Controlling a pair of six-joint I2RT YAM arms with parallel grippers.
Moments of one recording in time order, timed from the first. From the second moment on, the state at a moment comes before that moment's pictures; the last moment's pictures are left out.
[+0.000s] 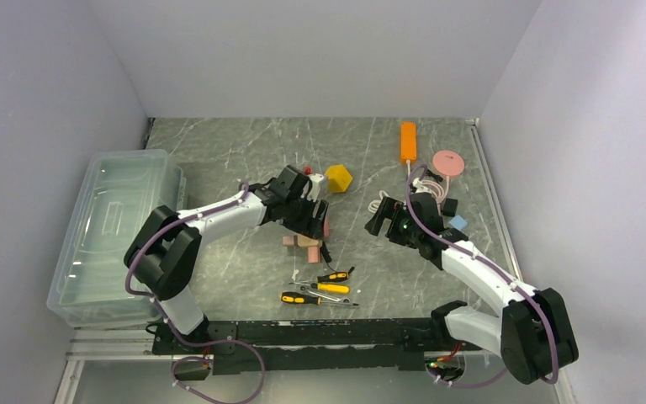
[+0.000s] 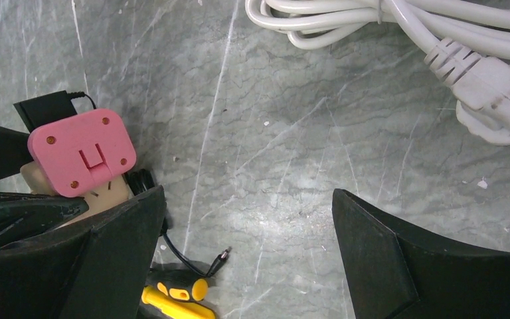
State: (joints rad) left arm -0.69 1.69 1.11 -0.39 0.23 -0.26; right arm 0.36 1.10 0.53 -0.17 -0.06 0.65
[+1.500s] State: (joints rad) left arm -0.54 1.36 1.05 -0.39 1.10 -0.10; right arm 0.43 1.17 0.73 0.15 -1.02 0.51
